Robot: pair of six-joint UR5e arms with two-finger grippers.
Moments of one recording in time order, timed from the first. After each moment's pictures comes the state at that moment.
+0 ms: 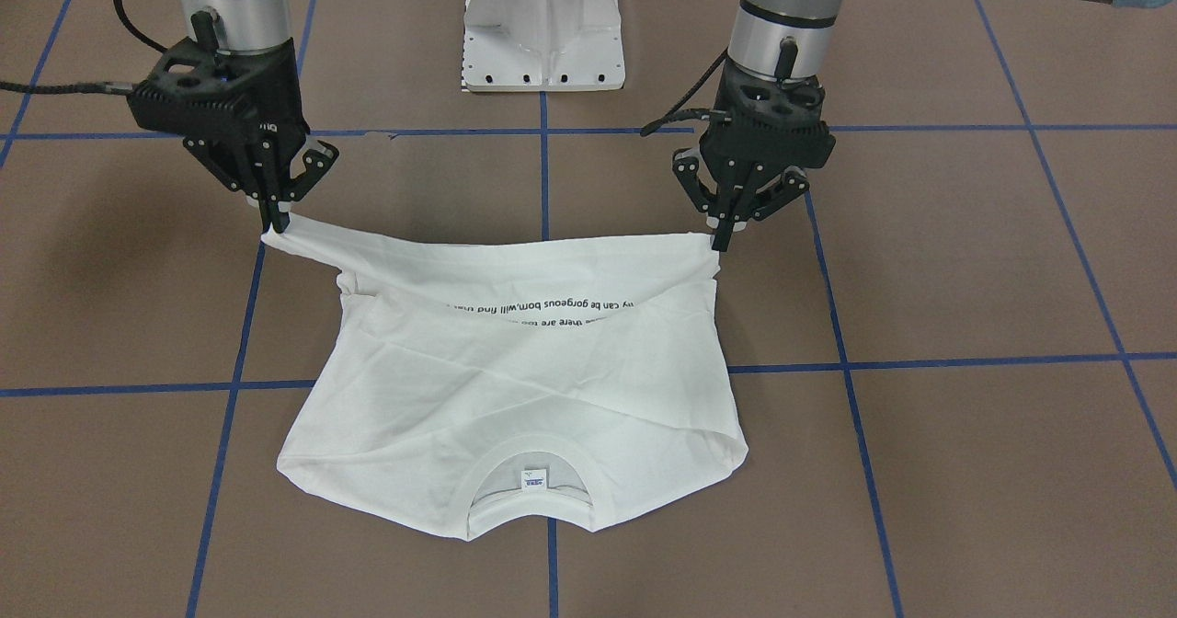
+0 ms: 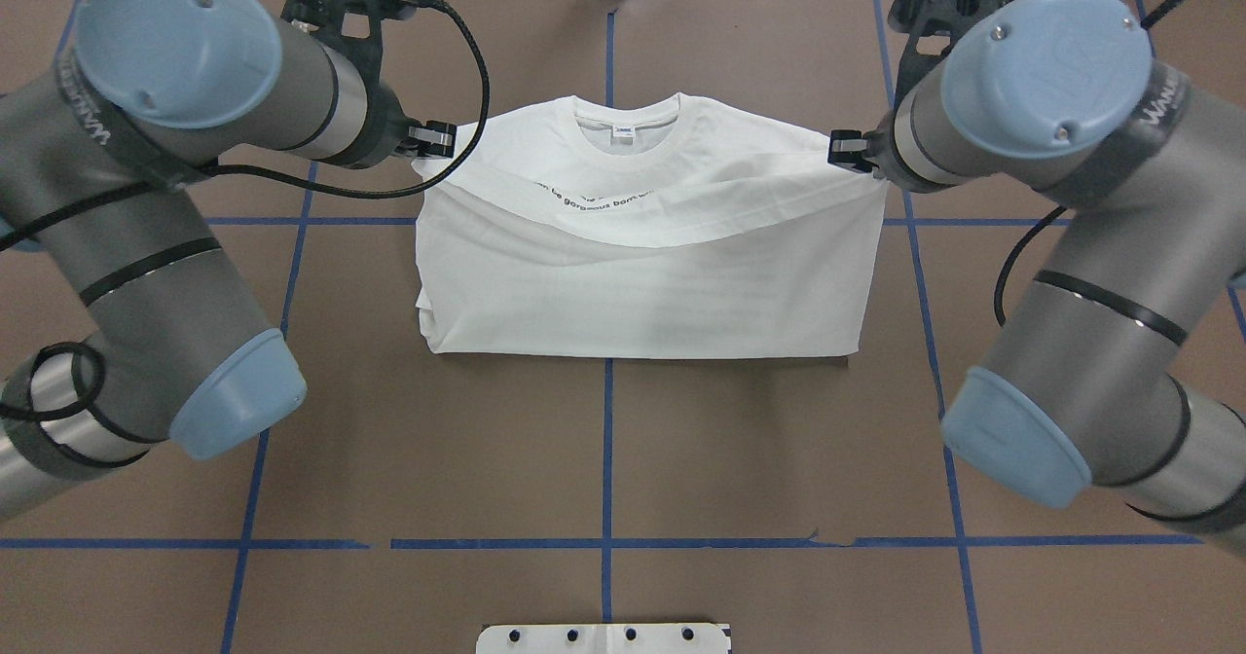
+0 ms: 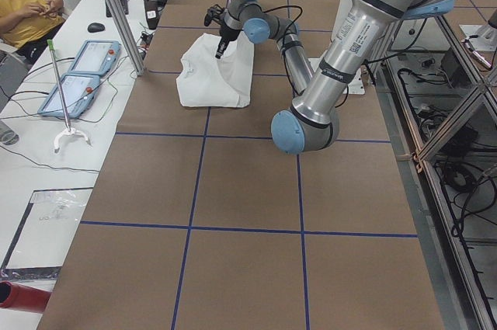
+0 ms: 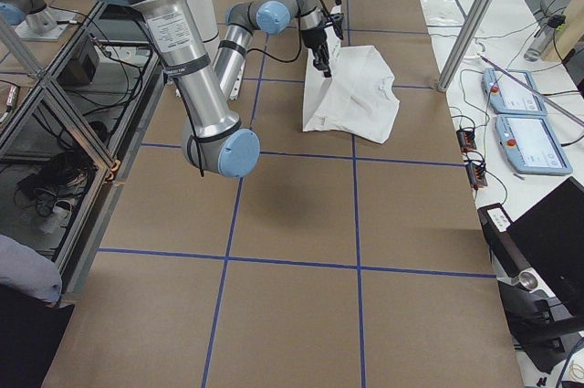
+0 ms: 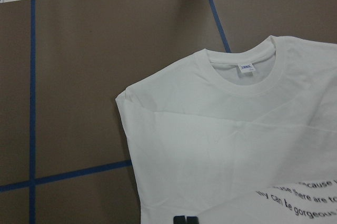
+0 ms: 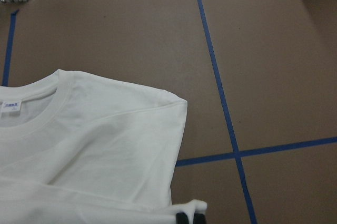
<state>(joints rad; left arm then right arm) -0.74 -2.19 -1.90 -1.59 -1.71 -0.93 0.75 -1.04 2.04 -1.86 1.62 1.16</state>
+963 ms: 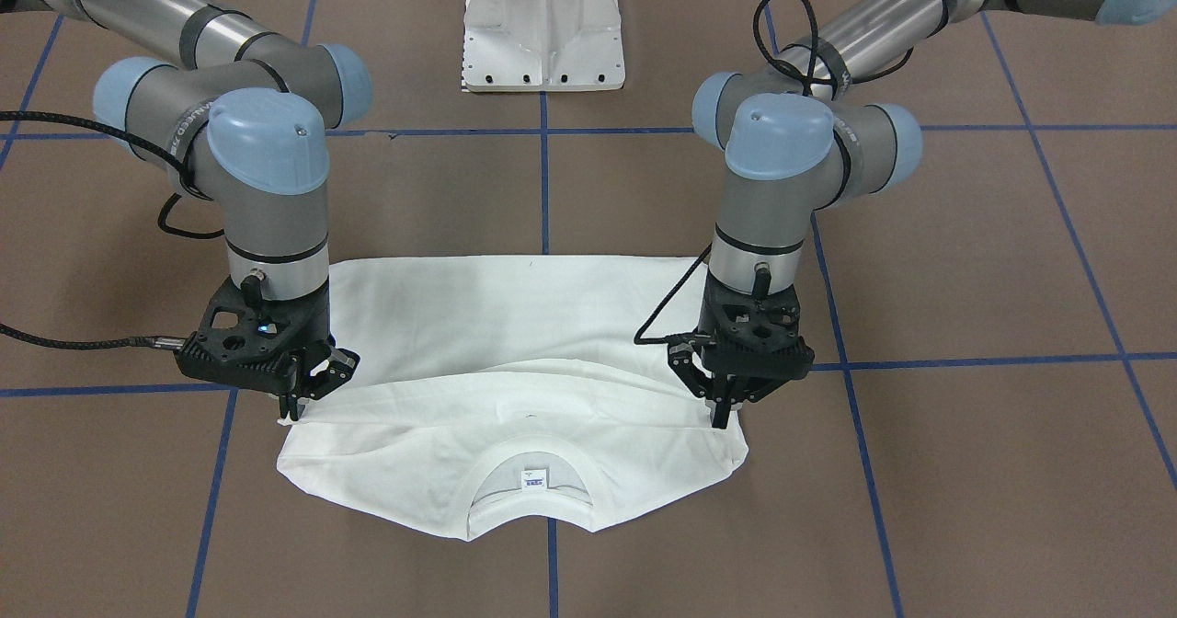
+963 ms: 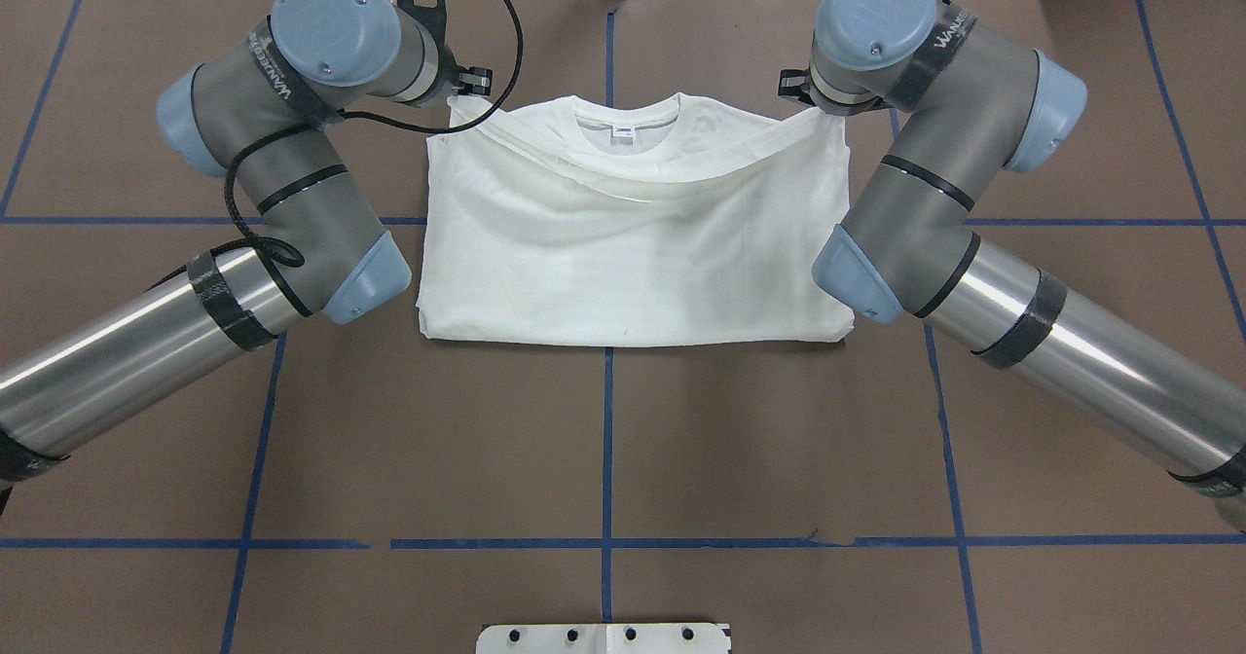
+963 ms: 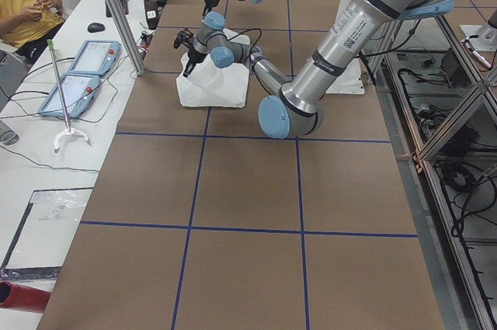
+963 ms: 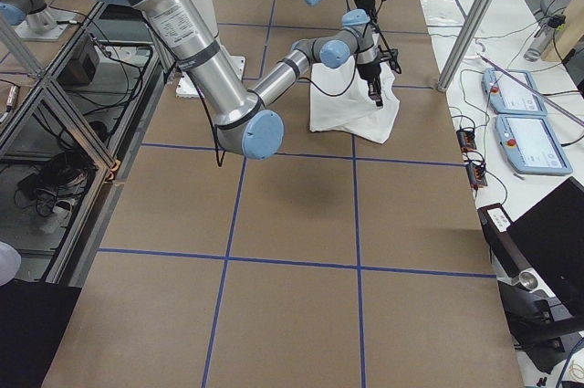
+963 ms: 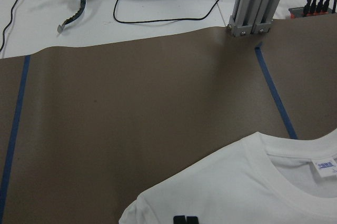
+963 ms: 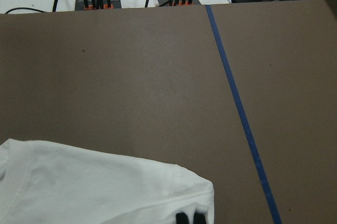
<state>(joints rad) -0.78 -2.33 -1.36 -1.98 -1.63 -0.91 0.80 -0.89 1.52 -1.55 1.61 1.13</state>
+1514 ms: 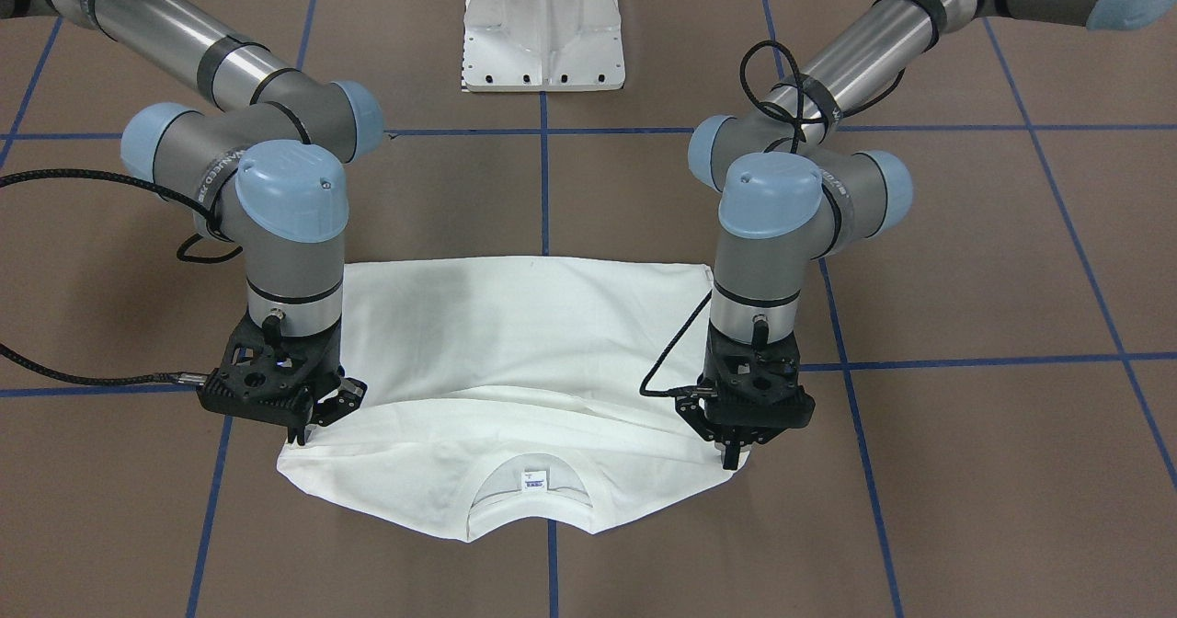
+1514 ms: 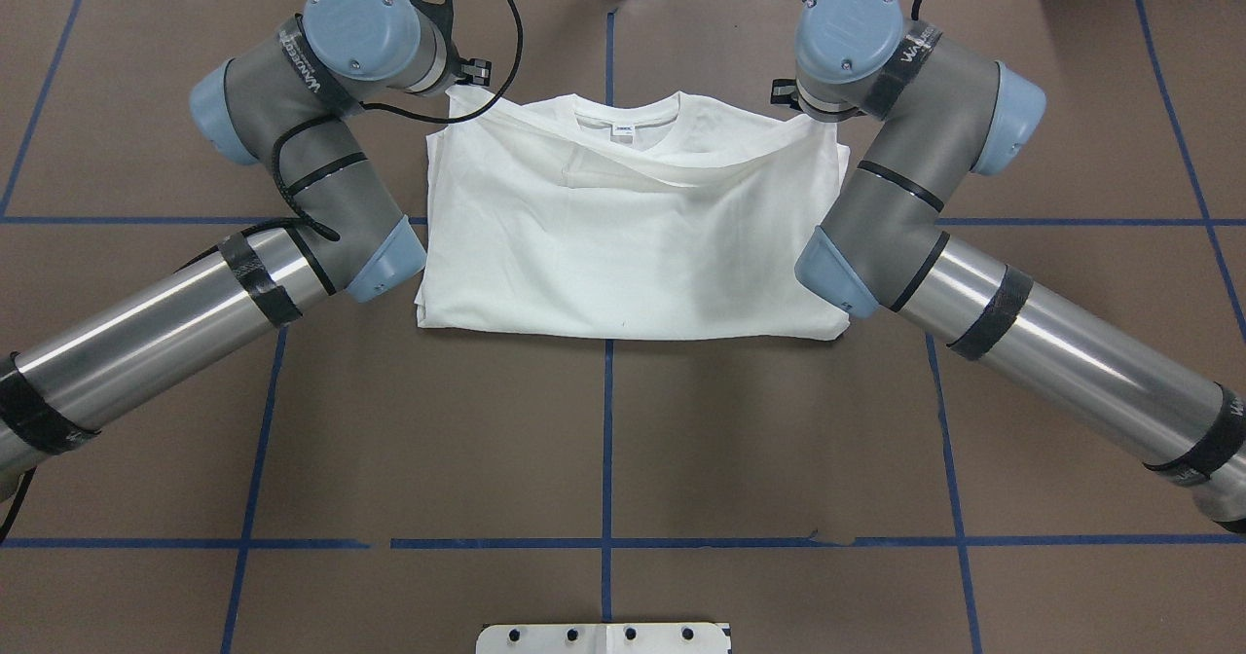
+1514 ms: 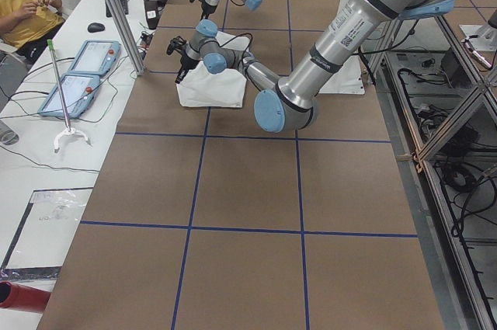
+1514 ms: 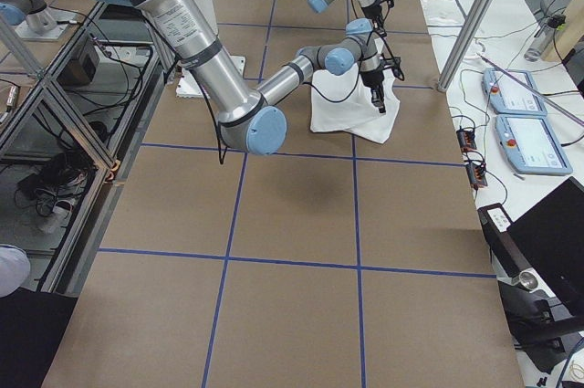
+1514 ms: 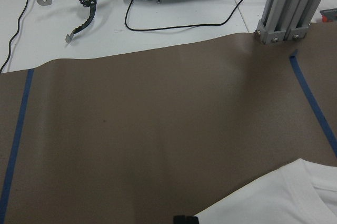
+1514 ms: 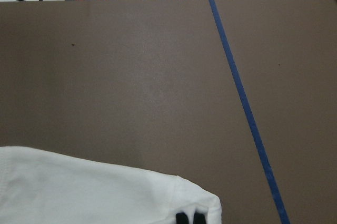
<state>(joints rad) -0.79 -2.38 -1.24 -2.03 -1.59 -0.90 0.79 -0.87 1.42 -1.49 1.58 1.12</state>
